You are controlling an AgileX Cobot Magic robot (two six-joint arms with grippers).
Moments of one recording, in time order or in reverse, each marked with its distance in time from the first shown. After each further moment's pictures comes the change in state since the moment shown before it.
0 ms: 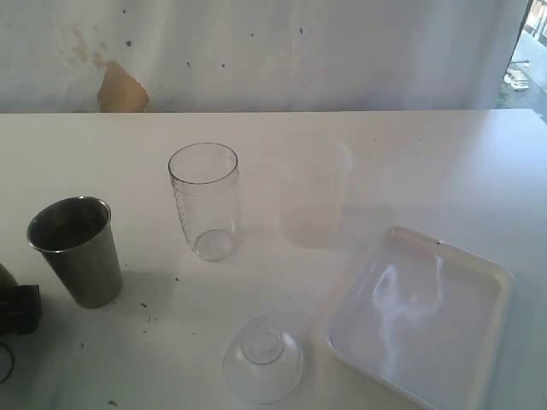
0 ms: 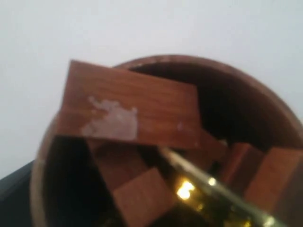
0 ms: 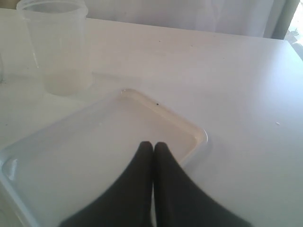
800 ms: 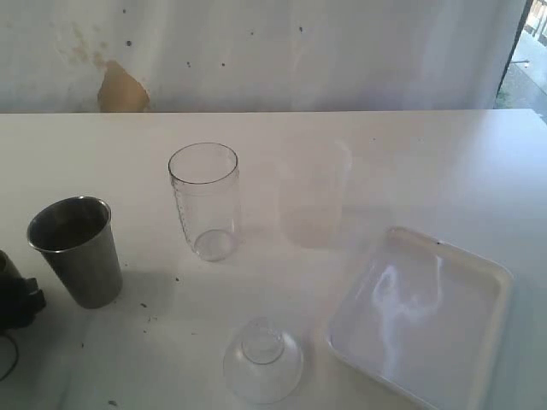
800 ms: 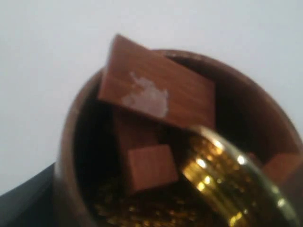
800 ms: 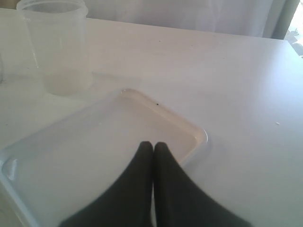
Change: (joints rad) left arm 0.001 0.000 0.000 0.082 -0.019 -0.153; right arm 0.000 0.000 0.000 0.000 0.000 0.000
